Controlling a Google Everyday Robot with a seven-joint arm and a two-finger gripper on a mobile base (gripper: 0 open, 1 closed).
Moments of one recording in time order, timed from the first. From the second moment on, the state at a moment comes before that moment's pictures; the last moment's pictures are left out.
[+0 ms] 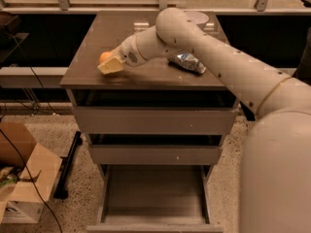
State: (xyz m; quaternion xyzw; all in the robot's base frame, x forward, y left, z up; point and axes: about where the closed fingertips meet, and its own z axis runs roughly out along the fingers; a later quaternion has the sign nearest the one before) arm 0.724 0.135 0.852 -0.52 0.69 0.28 0.41
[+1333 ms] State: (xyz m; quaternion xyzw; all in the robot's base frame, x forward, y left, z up) arm 0.565 -0.019 0.815 -0.44 0.77 0.29 0.36
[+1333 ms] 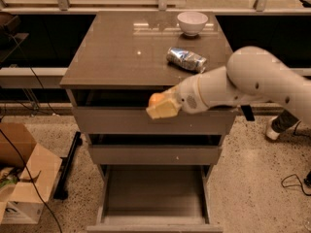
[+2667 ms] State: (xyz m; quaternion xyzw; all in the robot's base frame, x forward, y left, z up) arm 0.564 -0.050 0.679 -0.38 0.82 0.30 0.31
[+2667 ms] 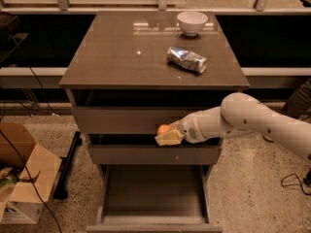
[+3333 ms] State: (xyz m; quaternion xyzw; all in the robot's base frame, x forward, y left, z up) arm 0.553 -0.063 0.589 -0.35 0.83 0.33 0.29
